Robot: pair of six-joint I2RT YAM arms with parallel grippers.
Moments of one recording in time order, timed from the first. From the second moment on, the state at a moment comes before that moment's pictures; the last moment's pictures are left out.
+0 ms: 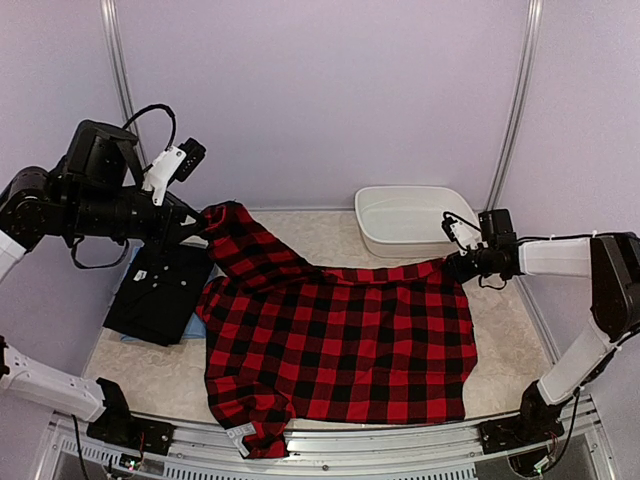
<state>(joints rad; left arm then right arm) -0.87 1.13 1.55 -1.02 -0.15 -0.07 0.17 1.59 0.88 -0.05 -0.20 -0.24</state>
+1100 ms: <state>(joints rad) -0.92 1.10 1.66 -1.20 -0.18 -0.13 0.29 1.29 0.62 -0.21 -0.07 0.13</state>
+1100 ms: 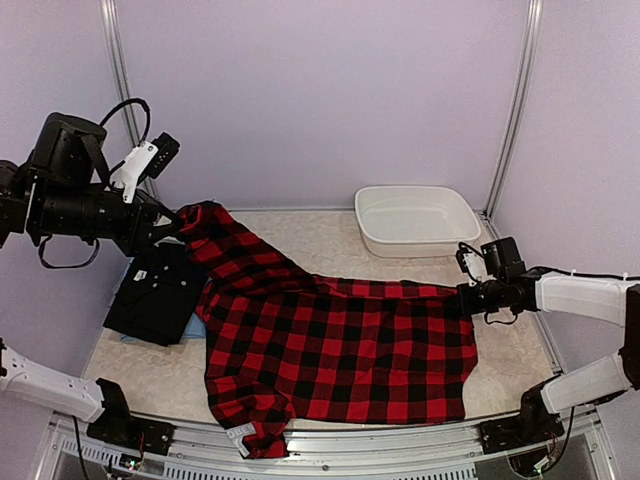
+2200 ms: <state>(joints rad) -0.92 1.06 1.60 -1.20 -0.03 -0.07 0.36 1.32 0.59 -0.36 0.06 0.33</state>
